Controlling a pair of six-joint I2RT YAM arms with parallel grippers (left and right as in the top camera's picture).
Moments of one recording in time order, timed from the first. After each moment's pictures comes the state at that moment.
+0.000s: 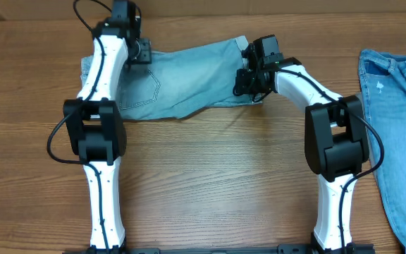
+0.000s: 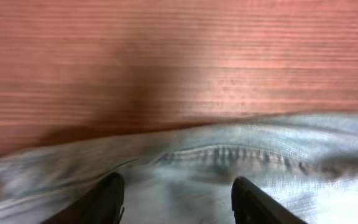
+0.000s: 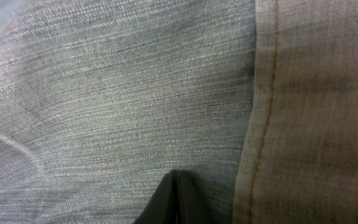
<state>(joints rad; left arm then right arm) -0.05 2.53 2.33 -0.96 -0.02 -0.12 0.24 2.28 1.65 -0.53 -0.29 0.23</state>
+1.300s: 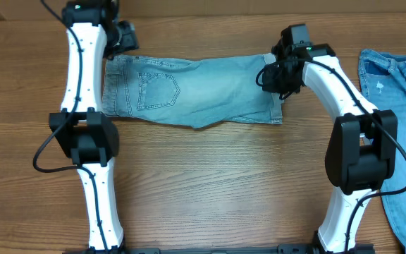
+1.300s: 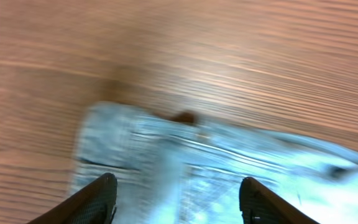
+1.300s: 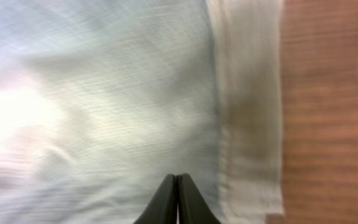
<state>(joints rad) -0.01 2.49 2.60 -1.29 0.06 -0.26 0.14 2.11 1.68 -0.83 -0.22 0.23</state>
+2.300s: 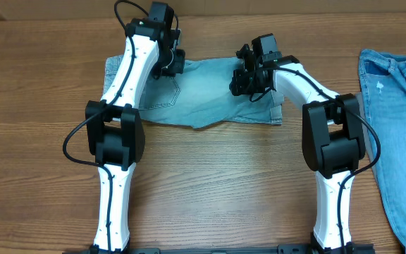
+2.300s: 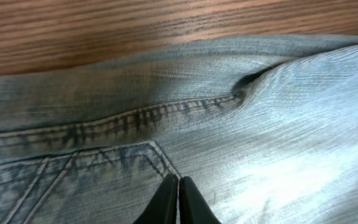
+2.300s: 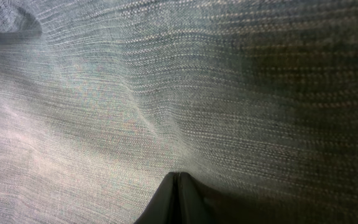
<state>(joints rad) -0.22 2.50 2.33 -1.15 0.12 -0.10 0.24 2.32 1.70 -0.54 -0.42 0.18</state>
